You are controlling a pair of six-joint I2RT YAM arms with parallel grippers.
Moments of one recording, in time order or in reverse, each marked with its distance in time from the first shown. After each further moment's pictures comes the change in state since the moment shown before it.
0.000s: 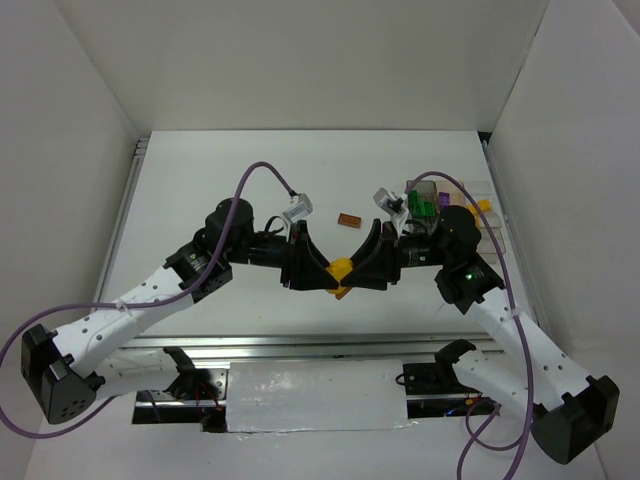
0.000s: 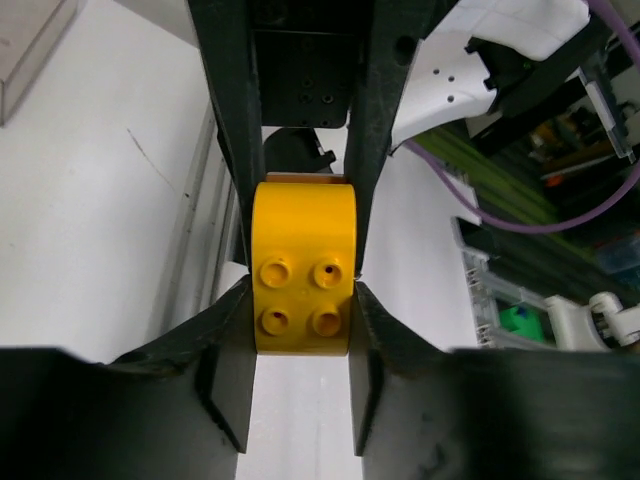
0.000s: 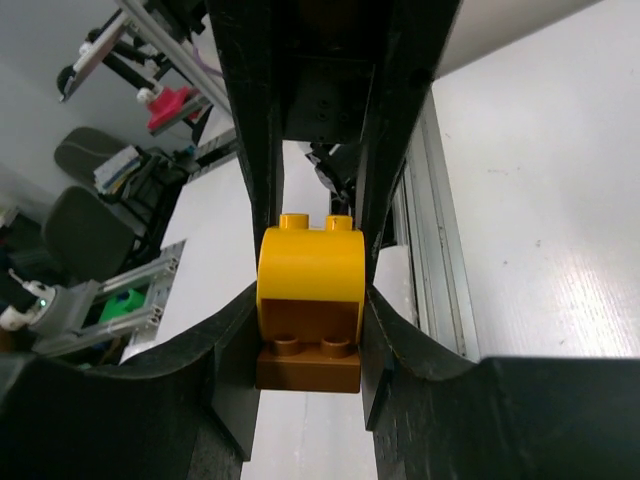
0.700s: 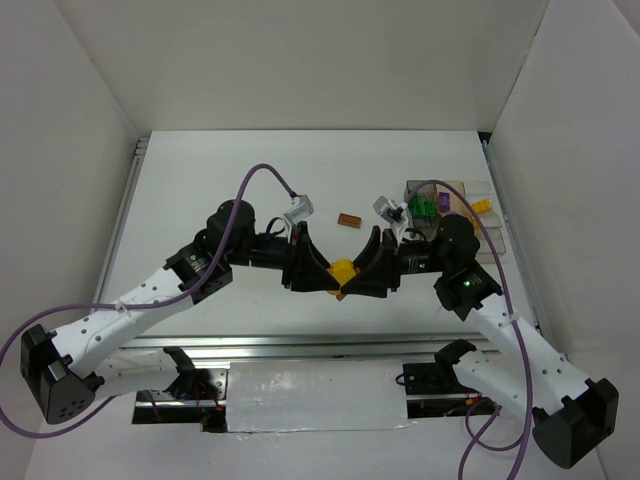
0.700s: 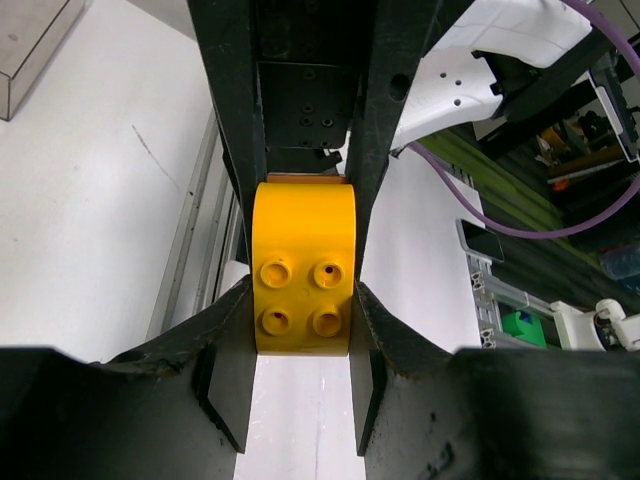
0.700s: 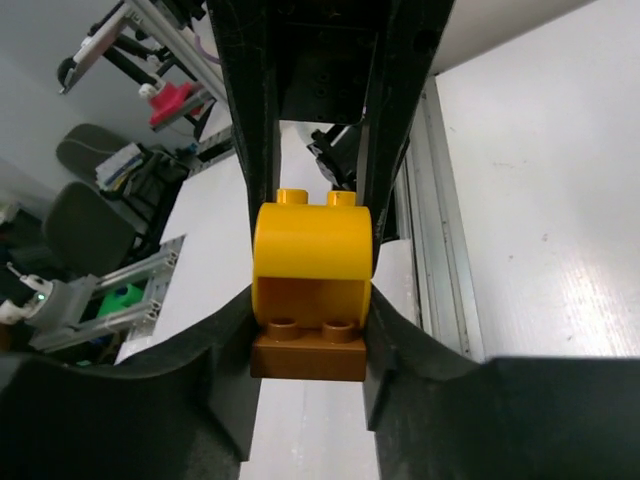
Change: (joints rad) left arm -0.008 -0.003 0.000 -0.019 -0.032 0.003; right arm 0.014 -0.036 -0.070 0.045 0.010 0.008
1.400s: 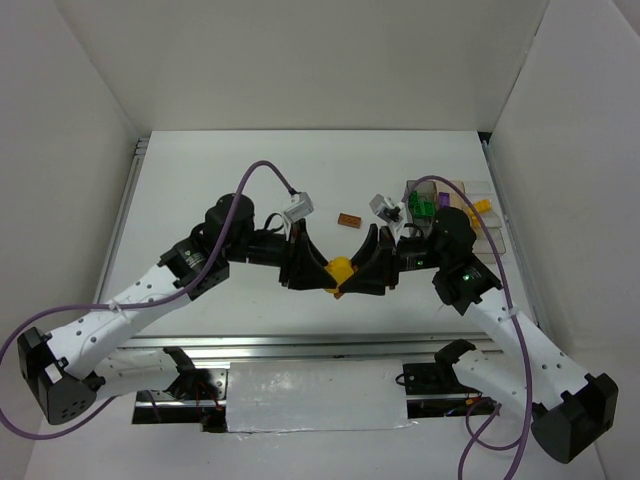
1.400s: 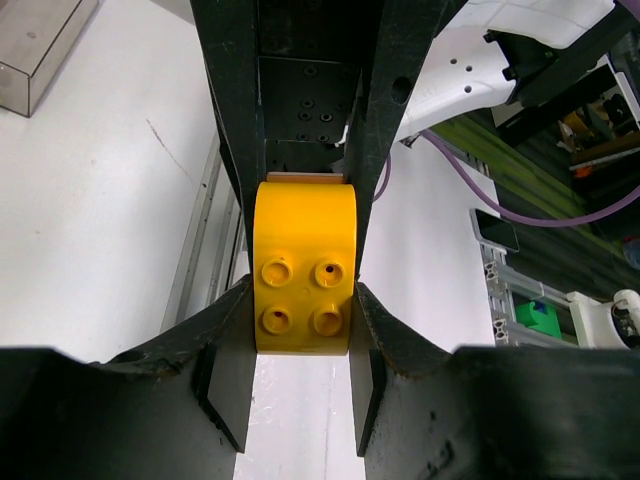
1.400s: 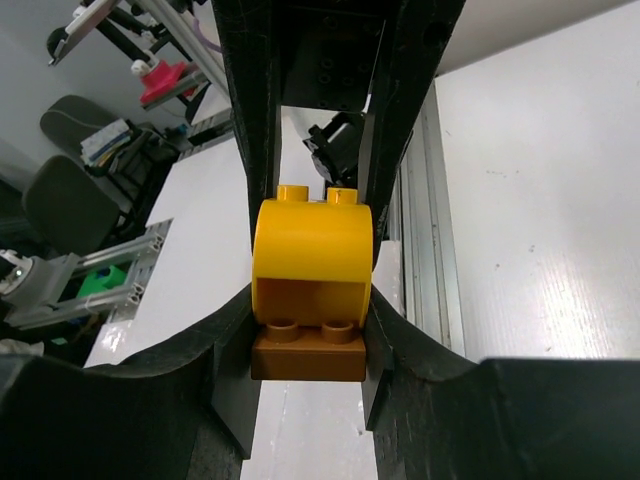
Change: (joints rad) left arm 0.018 0.000 0.069 -0.121 0.000 0.073; right arm -0.006 0.033 0.048 -0.086 -0.035 -0.122
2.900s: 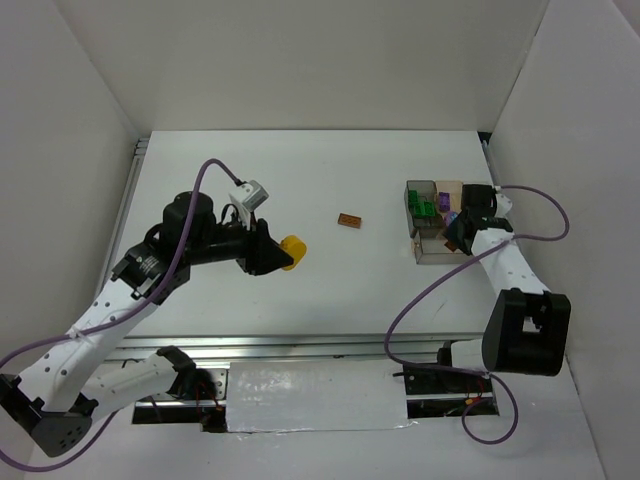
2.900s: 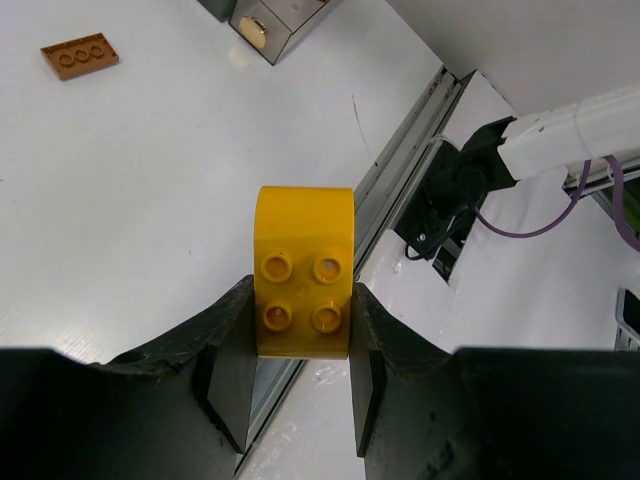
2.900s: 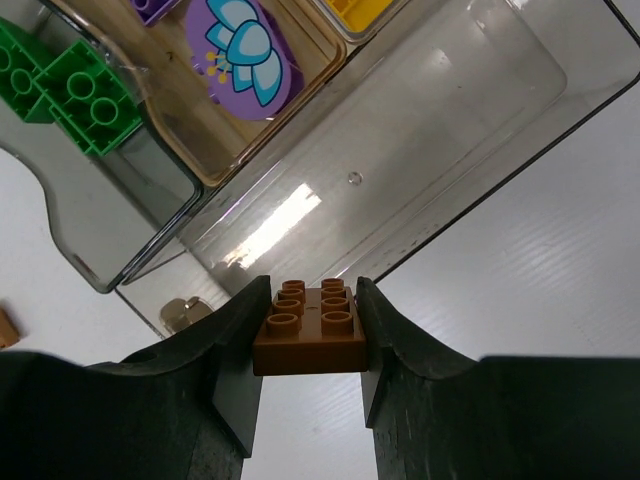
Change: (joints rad) left arm 0.185 -0.154 0.039 -0.391 -0.268 0.140; right arm -0.607 0.470 0.150 -0.581 1.429 0.171
